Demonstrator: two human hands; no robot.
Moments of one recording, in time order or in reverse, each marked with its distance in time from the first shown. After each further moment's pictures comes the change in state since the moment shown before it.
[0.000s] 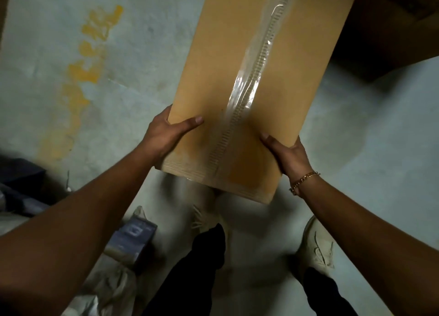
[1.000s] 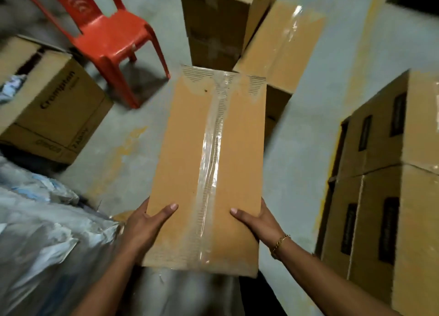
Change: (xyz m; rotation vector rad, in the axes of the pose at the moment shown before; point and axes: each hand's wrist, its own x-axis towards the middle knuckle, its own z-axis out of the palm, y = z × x) left_hand -0.612 0.105 0.024 -0.072 0.269 0.155; right_hand -0.543 -0.078 -0.238 -0.085 -0.185 -0.210
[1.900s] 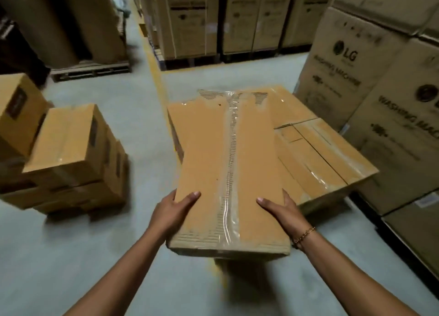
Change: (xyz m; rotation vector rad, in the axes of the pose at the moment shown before) left_hand -0.451 0.209 0.337 0.385 -0.664 0.638; right_hand -0.514 0.169 -0.377 0.473 0.827 -0.202
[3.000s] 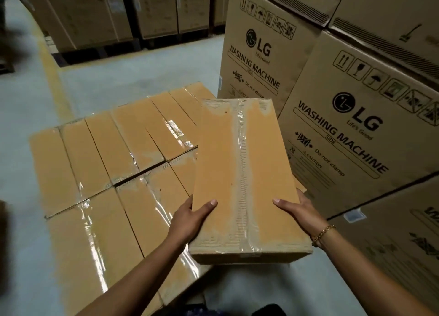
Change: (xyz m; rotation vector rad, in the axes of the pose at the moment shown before) left_hand 0.228 0.318 0.459 -0.075 -0.320 0.034; right_hand 0.288 -0.040 -0.490 -0.019 0.244 0.133
